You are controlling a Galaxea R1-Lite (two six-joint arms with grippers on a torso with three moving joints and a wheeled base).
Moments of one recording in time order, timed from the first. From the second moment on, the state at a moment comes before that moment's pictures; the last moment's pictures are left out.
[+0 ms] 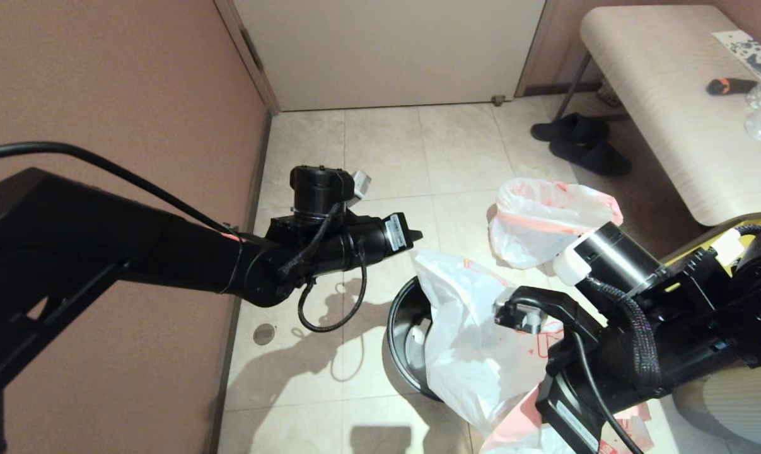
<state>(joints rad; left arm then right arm) -0.53 2.05 -1.32 -0.47 -0.29 -0.56 0.65 1.68 -1.15 0.53 0.32 -0.14</state>
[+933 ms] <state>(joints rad) -0.47 2.30 -1.70 -0.16 -0.51 -0.70 0.61 1.71 -1.04 0.53 0.38 -0.31</state>
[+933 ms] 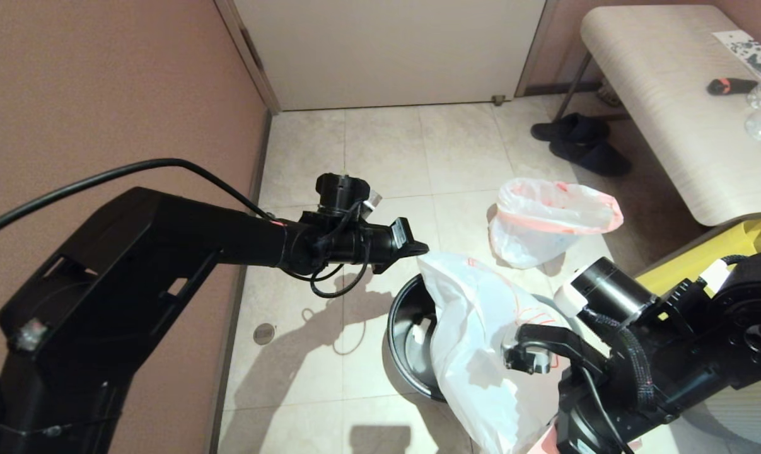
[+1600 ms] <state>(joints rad) -0.51 2.49 -1.94 0.15 -0.51 -0.66 0.61 1.76 -0.97 0.53 0.39 -0.39</state>
